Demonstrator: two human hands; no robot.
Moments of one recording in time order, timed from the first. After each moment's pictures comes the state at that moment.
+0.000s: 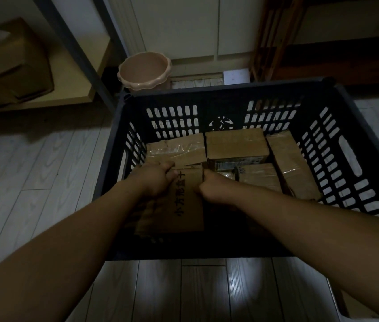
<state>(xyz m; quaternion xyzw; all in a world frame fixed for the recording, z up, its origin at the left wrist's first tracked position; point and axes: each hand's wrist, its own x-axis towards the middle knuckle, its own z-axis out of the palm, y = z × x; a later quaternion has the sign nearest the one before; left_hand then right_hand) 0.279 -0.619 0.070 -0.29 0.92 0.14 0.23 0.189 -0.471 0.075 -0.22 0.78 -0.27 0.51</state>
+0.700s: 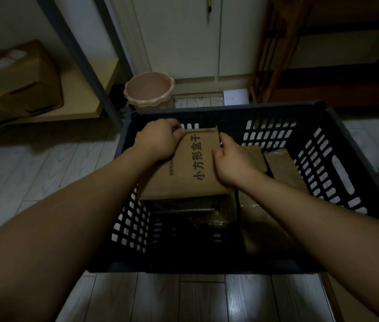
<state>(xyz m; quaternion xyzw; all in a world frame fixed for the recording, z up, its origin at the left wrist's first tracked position) 0.215 -0.633 0.153 -0.31 0.93 0.21 0.00 0.151 -0.468 0.133 -0.26 0.85 -0.38 0.25</state>
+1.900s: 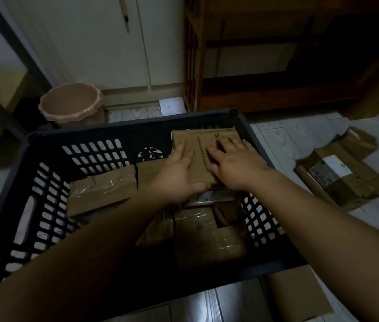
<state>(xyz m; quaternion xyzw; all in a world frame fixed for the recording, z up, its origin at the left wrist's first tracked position) 0.132 -0.481 0.101 -0.13 0.94 0.30 0.07 0.040 -0.340 0.125 -0.38 0.92 0.05 0.13</state>
